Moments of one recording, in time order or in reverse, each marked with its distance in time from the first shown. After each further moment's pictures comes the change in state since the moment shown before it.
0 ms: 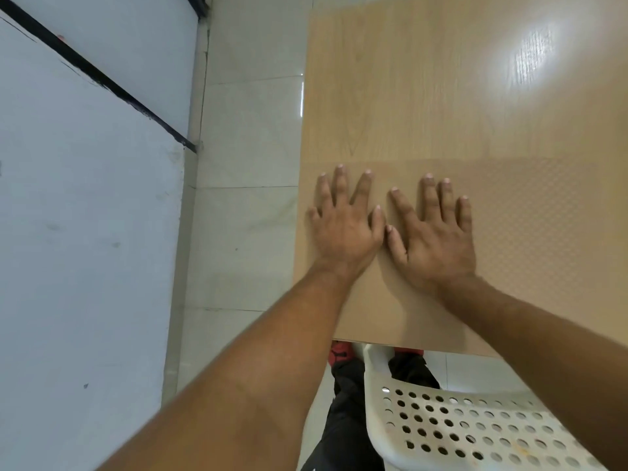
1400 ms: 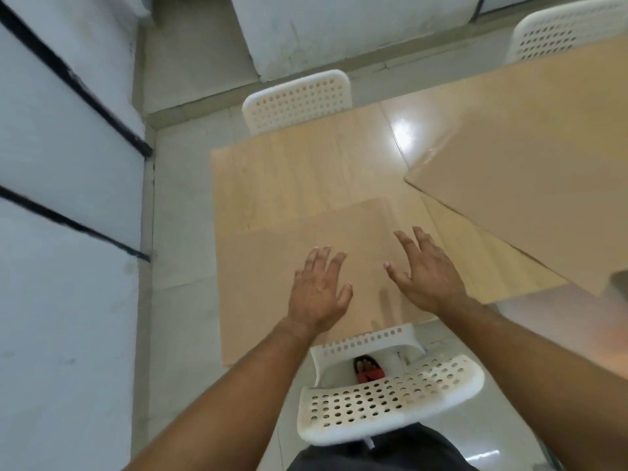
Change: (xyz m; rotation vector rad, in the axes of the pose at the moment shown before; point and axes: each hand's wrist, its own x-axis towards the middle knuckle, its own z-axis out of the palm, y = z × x) left_hand -0.110 0.126 -0.049 -0.051 -0.141 0.451; right_hand -0.137 0.167 -0.097 0.299 -0.030 0.290
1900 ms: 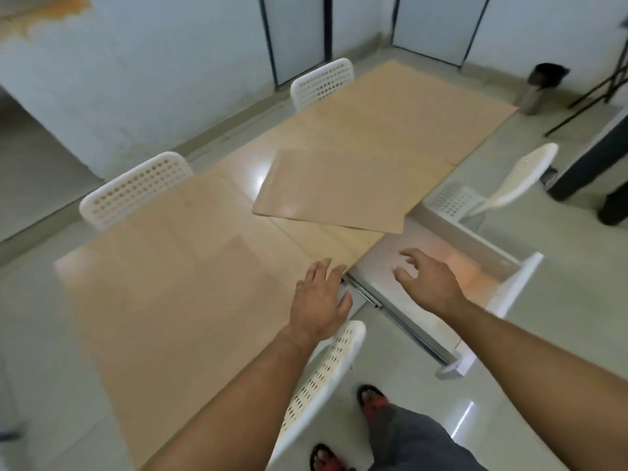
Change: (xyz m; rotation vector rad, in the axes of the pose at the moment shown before) left_hand -0.037 0.188 0.034 0.018 -0.112 0.594; right_hand -0.212 0.138 -0.049 0.453 0.387 0.582
